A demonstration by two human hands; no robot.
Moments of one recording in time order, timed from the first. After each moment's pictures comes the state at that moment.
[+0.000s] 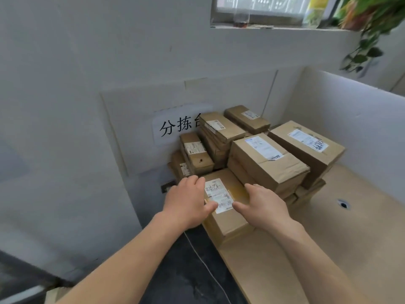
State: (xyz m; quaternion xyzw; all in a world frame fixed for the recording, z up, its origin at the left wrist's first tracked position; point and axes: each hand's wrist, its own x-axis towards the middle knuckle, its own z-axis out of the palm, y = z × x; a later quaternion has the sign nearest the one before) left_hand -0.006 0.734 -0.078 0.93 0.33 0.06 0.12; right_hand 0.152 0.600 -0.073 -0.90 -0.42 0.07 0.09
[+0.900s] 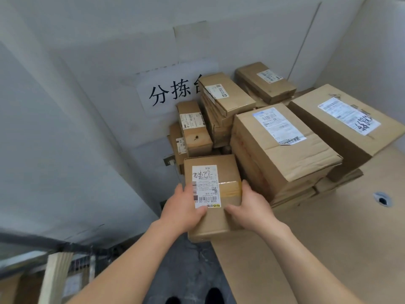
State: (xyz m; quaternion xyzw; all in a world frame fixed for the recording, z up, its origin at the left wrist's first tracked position) left_hand 0.054 0.733 -0.181 0.83 0.48 -0.04 0.29; right_hand 0.225 0.630 -0.188 -0.87 -0.38 0.29 0.15
